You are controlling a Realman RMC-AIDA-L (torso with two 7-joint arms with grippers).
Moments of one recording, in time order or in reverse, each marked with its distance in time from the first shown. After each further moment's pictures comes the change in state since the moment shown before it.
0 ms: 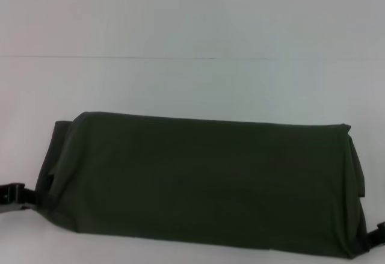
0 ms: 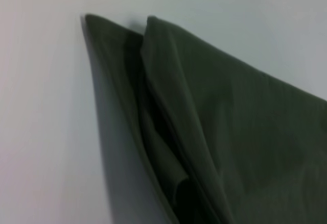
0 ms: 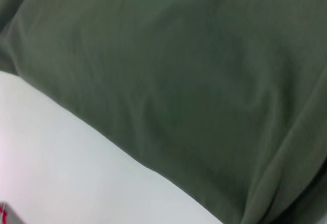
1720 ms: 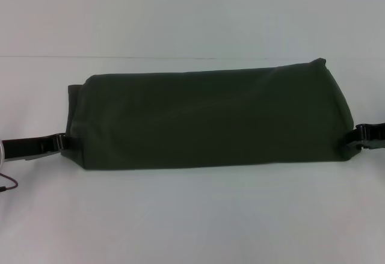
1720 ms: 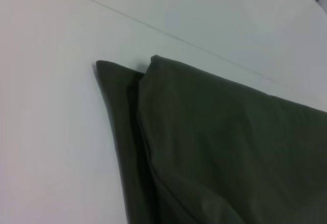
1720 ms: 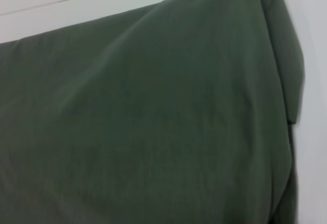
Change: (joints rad) left arm -0.062 -0.054 0.110 -0.216 -0.205 -0.544 0.104; right arm 0.141 -0.002 -0.044 0.075 0.007 0.541 0.235
